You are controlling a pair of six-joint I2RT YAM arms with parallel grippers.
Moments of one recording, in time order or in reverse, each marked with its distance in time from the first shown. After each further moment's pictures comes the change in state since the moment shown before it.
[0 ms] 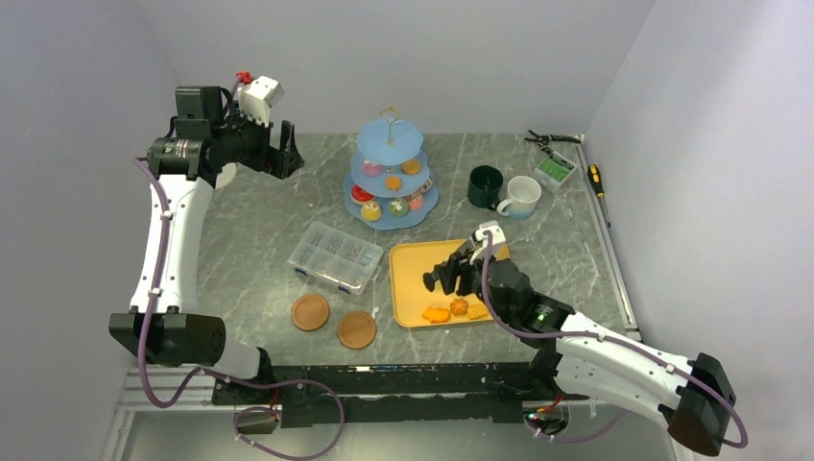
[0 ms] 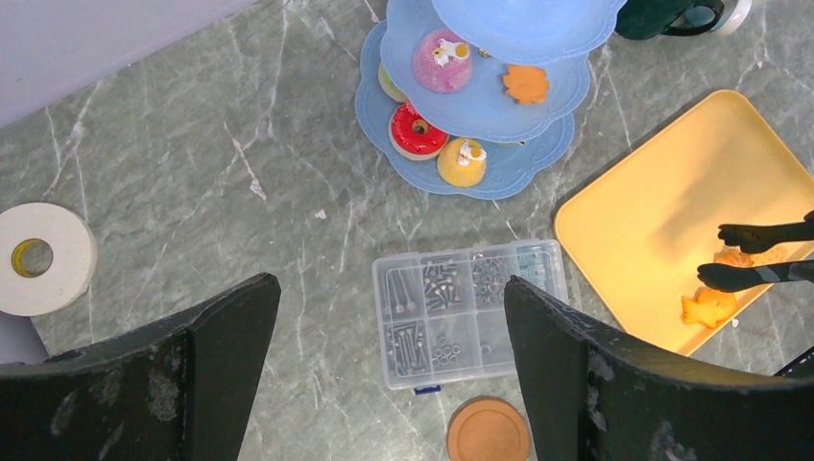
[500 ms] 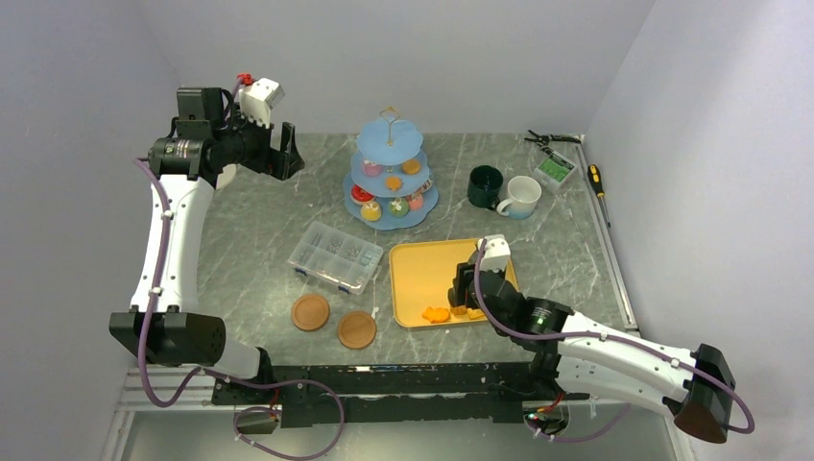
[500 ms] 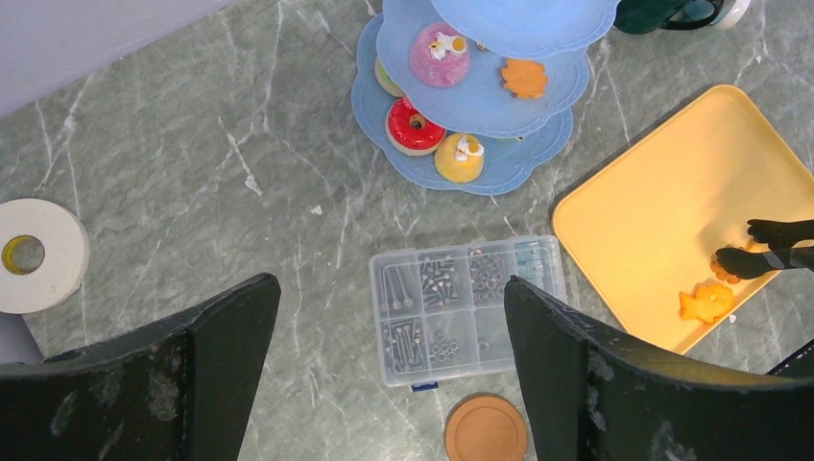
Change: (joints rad) left arm 0.000 0.000 -0.011 -0.003 0.003 0.001; right arm 0.138 -0.005 0.039 -0.375 0.317 0.181
